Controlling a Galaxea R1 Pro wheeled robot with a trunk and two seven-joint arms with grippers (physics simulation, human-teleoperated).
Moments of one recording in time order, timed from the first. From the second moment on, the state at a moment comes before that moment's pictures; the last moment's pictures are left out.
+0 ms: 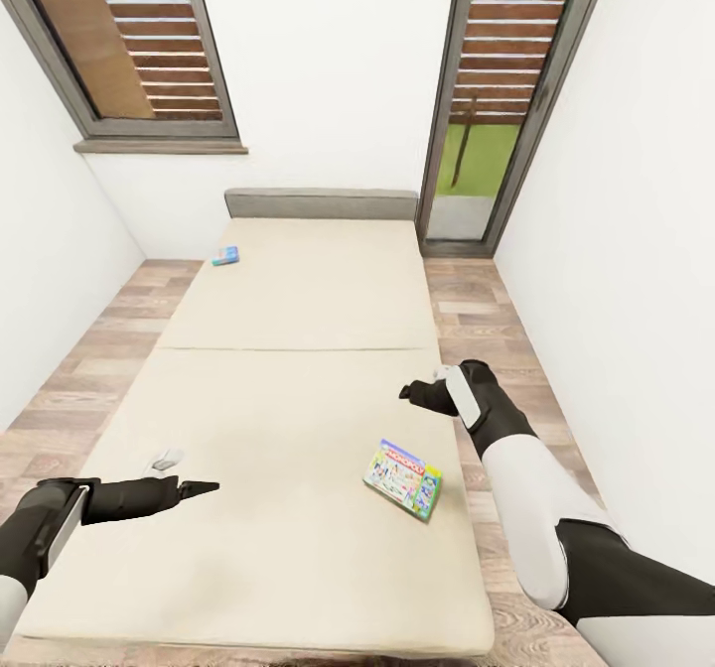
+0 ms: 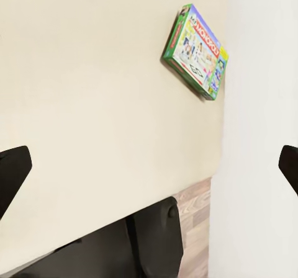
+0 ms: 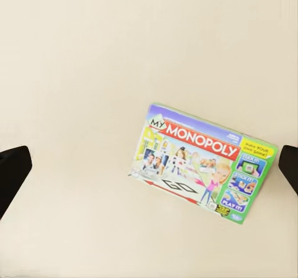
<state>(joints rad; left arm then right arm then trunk) -0.64 0.39 0.16 -0.70 0.01 0.72 -1.14 -1.04 0.16 -0.19 -0.62 -0.19 0.87 -0.14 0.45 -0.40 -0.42</state>
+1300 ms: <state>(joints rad) -0.64 0.39 0.17 -0.72 0.01 0.71 -1.24 -1.11 0.16 -0.17 -0.65 -0.19 0.89 -0.15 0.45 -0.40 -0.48</state>
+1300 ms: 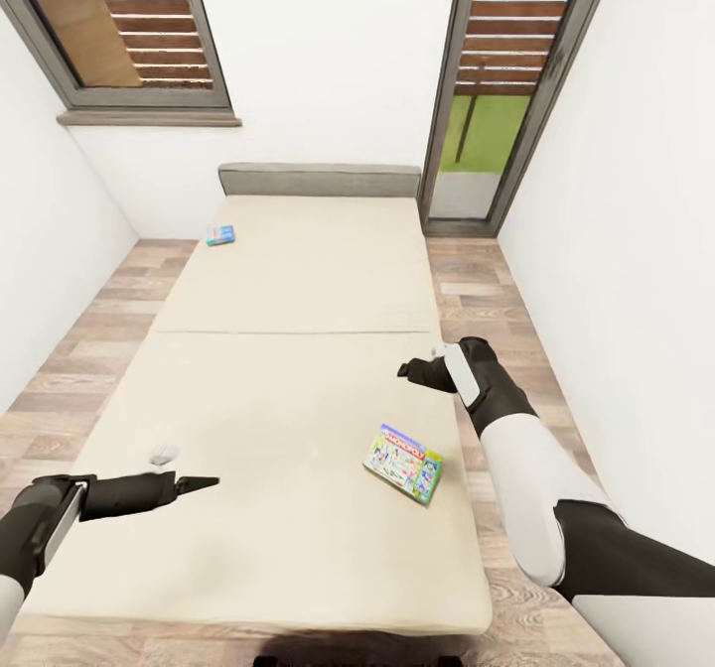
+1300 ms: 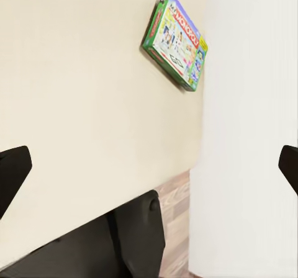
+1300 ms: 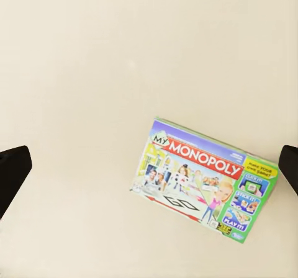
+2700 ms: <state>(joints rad) -0.64 0.40 0.17 -0.84 0.01 0.74 -1.57 -1.17 0.17 -0.17 -0.65 -0.19 0.91 -0.15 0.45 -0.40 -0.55</state>
